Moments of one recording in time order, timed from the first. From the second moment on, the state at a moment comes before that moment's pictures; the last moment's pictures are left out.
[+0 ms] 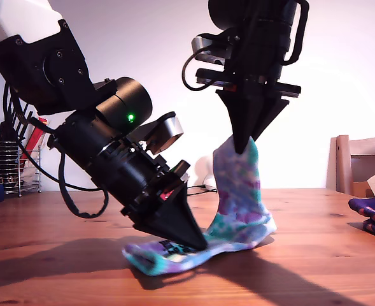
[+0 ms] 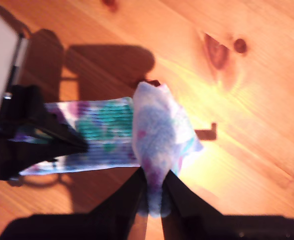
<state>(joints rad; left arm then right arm) -0.63 1.90 0.99 -0.04 0.51 0.12 0.57 1.80 1.54 -0.97 0.01 -0.05</state>
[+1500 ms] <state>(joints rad) -0.66 1.90 1.02 -0.13 0.44 0.05 0.56 1.80 1.54 -0.99 -0.05 -0.08</state>
